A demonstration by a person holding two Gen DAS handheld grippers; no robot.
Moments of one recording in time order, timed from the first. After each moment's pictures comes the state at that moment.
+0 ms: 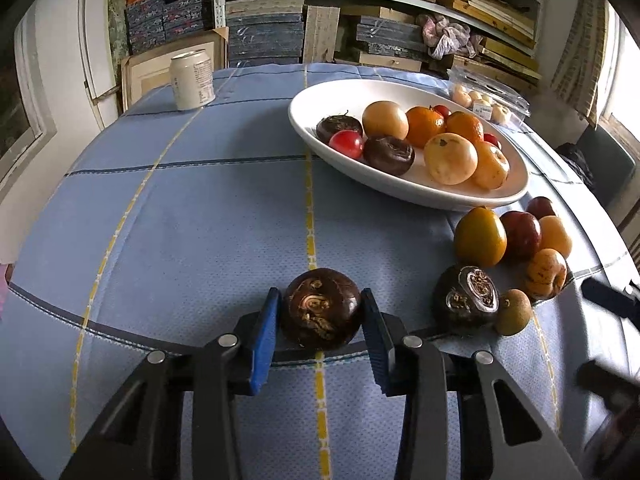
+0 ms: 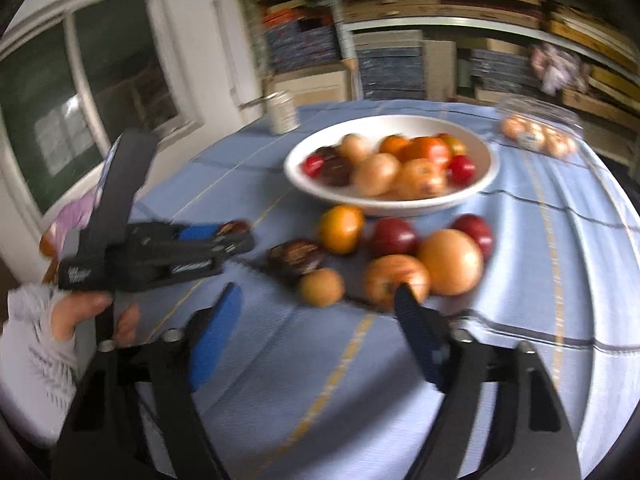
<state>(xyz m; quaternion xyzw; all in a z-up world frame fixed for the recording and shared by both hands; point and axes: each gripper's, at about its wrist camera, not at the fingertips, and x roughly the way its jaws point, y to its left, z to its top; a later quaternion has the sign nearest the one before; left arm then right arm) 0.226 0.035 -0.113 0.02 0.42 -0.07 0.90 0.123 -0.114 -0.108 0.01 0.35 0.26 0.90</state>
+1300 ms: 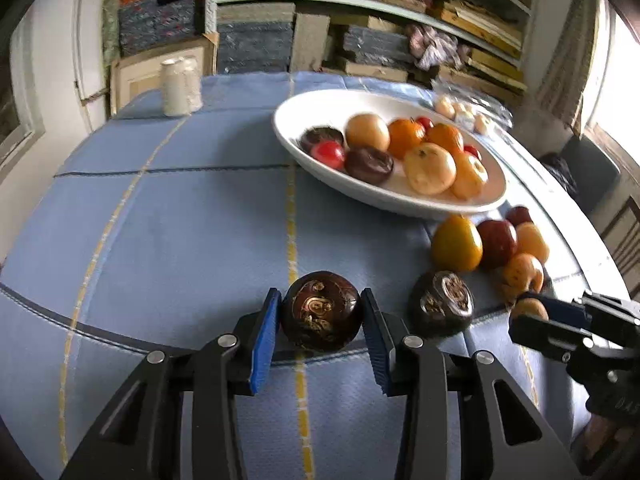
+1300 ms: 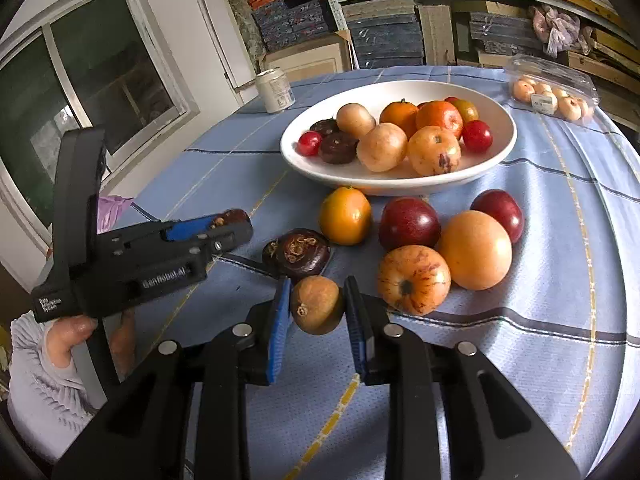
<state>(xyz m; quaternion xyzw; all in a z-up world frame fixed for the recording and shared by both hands) 0.224 0.033 -0.111 0.00 0.42 -0.10 0.90 0.156 -0.130 -0.117 0.07 0.39 0.25 0.88</state>
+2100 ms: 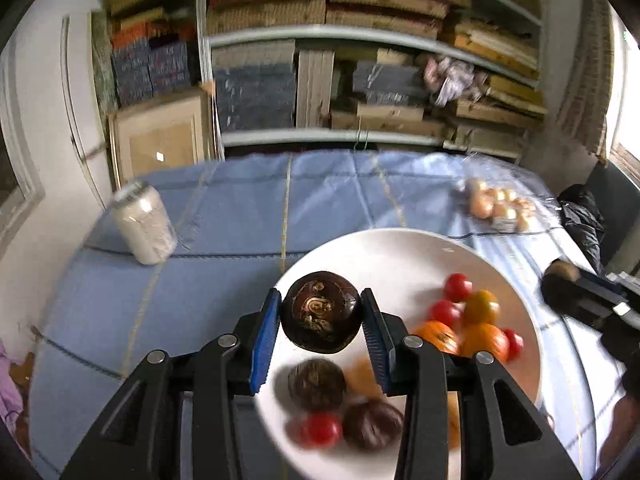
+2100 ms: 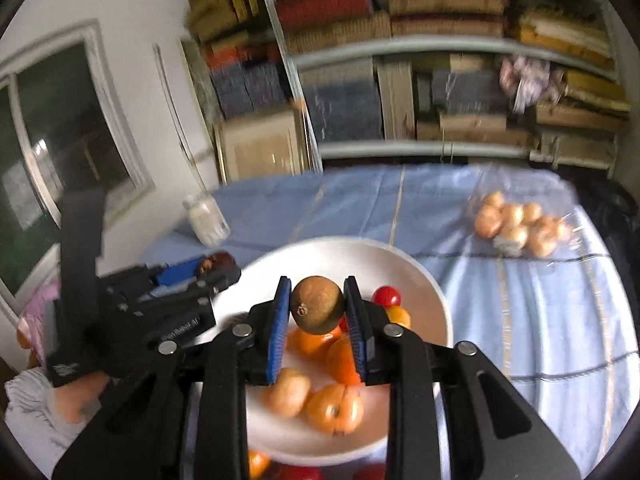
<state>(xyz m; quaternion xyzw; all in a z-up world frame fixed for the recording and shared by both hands) 0.403 -0.013 -0.042 0.02 0.37 -0.07 0.93 0.340 -0.161 -0.035 0.08 0.35 0.17 0.92</state>
